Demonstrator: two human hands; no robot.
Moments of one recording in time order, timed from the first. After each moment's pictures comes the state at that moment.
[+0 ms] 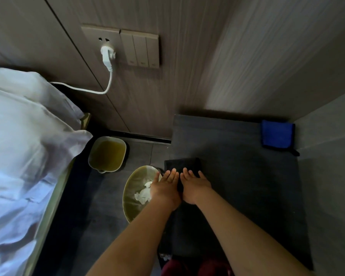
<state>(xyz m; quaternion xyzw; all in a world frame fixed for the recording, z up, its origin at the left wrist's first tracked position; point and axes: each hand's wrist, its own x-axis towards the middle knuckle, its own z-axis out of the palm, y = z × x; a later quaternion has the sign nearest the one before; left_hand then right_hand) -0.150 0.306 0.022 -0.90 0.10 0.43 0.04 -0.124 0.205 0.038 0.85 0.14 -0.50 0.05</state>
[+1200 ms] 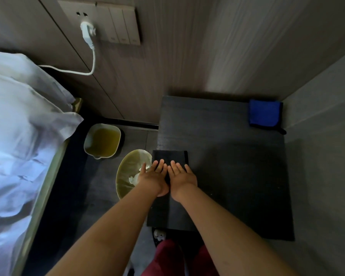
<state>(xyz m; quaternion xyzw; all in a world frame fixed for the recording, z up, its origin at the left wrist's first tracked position) -0.179 0.290 0.026 -0.87 0.09 0.49 0.06 -0.181 0.191 0.029 0.87 0.16 -0.46 0.06</state>
